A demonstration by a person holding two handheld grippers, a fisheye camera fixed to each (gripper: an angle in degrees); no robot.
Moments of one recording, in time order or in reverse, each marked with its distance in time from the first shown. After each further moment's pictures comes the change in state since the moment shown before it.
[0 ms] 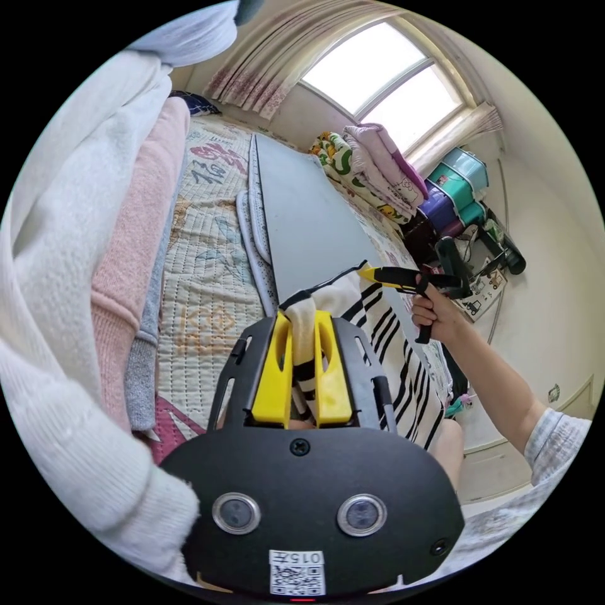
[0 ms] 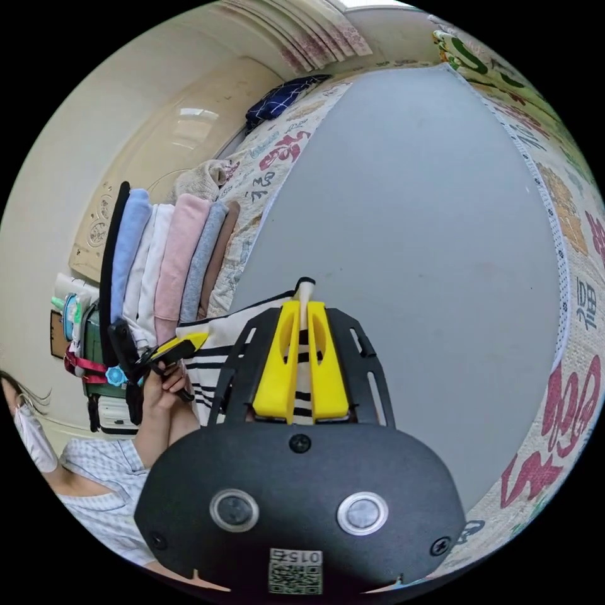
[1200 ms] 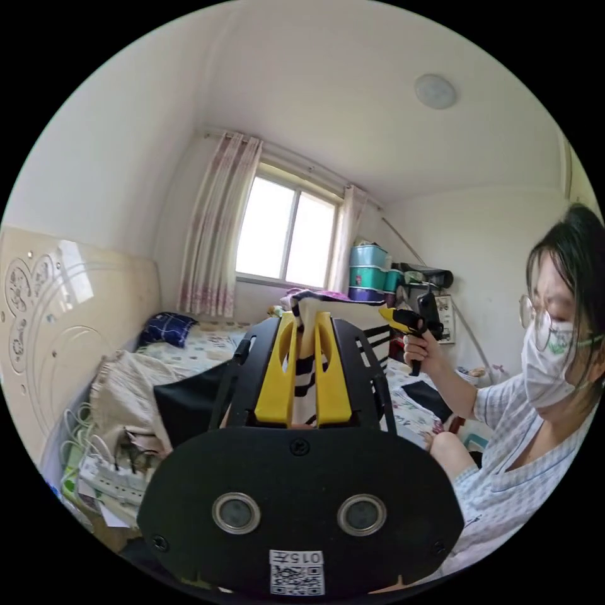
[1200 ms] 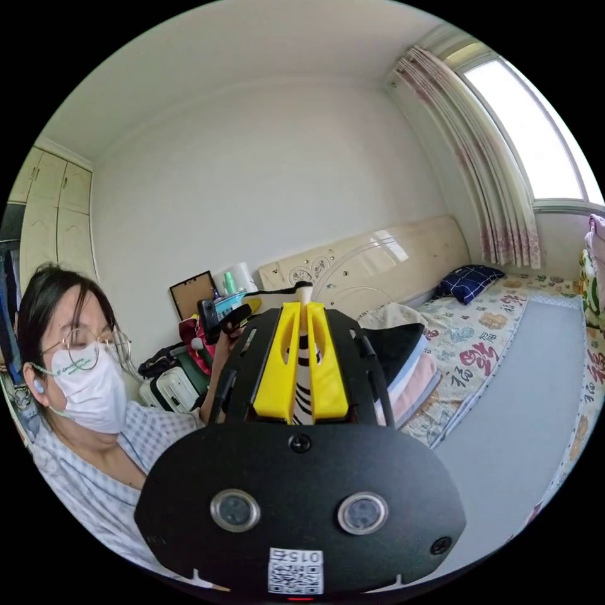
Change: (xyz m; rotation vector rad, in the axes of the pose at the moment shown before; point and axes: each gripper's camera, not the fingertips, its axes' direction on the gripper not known) left arm 0.085 -0.026 -0.646 0.651 -0.078 0.468; right arm -0.551 0.046 0.124 0.469 -0.394 -0.643
